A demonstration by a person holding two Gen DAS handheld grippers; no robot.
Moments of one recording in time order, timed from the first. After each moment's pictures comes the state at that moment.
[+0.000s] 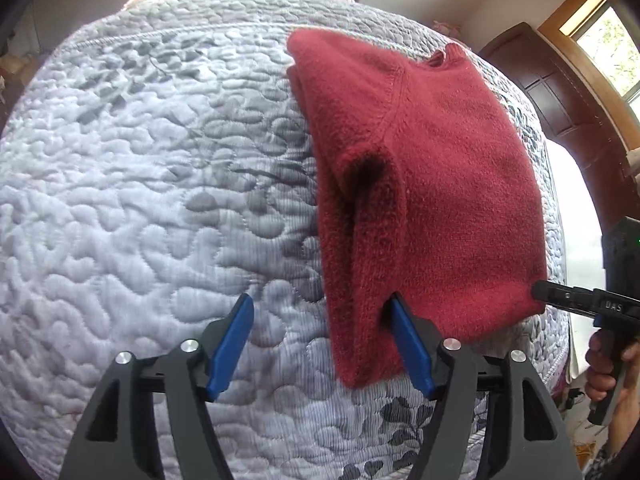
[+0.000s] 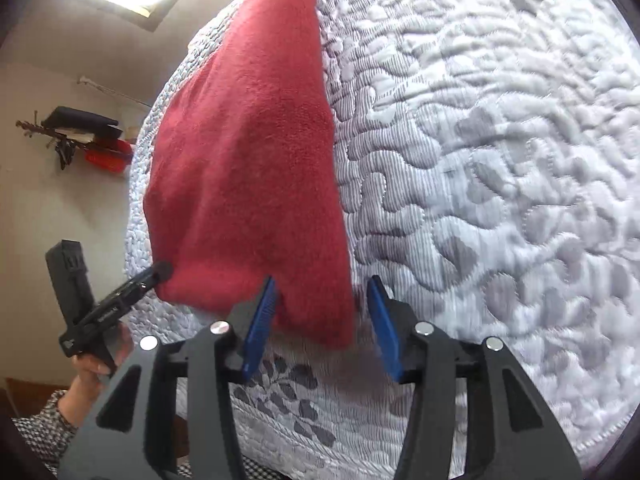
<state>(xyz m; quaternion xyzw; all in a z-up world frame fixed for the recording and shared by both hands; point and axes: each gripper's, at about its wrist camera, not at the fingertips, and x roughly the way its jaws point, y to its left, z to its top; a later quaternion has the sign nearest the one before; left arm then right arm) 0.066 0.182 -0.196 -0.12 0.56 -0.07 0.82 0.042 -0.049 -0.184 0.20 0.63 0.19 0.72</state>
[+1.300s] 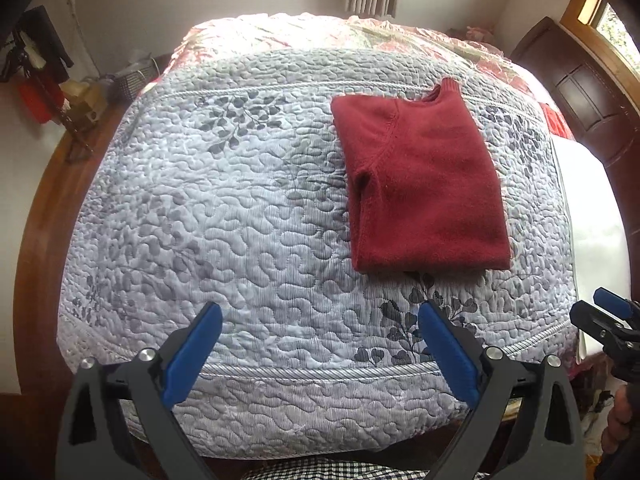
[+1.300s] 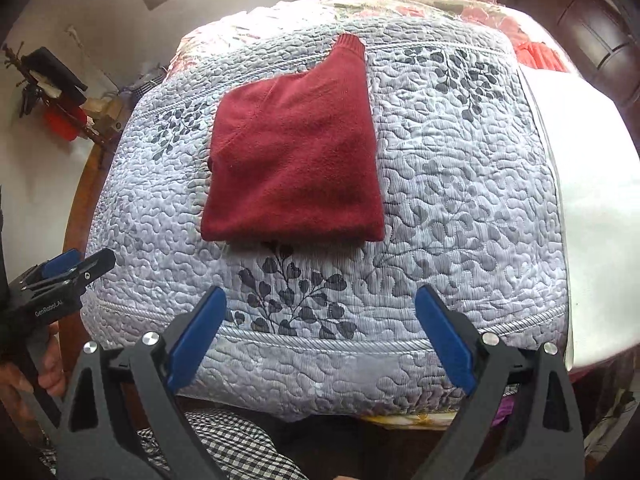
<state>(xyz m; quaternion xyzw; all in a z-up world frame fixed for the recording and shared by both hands) -0.033 0.172 -0.050 -0.04 0.56 0.04 0.83 -0.071 0.016 -0.022 0.04 0.59 0.10 0.80</state>
